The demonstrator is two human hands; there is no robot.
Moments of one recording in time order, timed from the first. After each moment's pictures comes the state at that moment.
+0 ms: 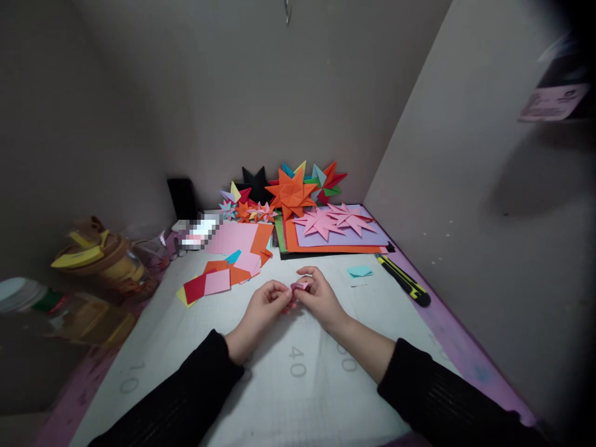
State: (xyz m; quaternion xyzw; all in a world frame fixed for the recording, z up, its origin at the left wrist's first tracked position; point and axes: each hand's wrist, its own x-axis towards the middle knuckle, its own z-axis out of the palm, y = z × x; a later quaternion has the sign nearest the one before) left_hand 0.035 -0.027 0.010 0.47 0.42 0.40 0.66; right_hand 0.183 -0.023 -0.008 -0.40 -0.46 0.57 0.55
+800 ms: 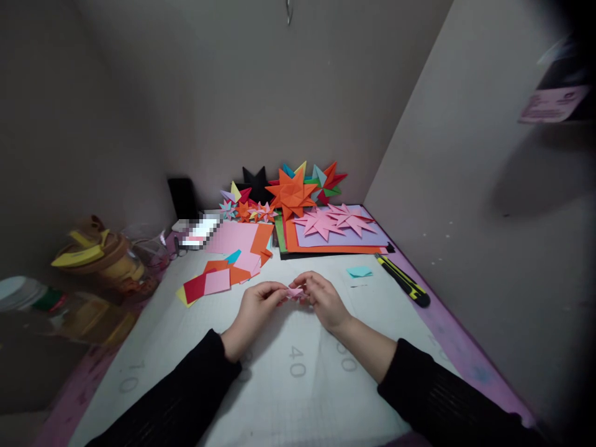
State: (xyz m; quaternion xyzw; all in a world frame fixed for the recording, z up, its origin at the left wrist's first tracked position) left_hand 0.026 -0.021 0.021 0.58 0.49 0.42 0.50; right_hand 0.192 -0.028 -0.006 -0.36 -0.46 0.61 0.54
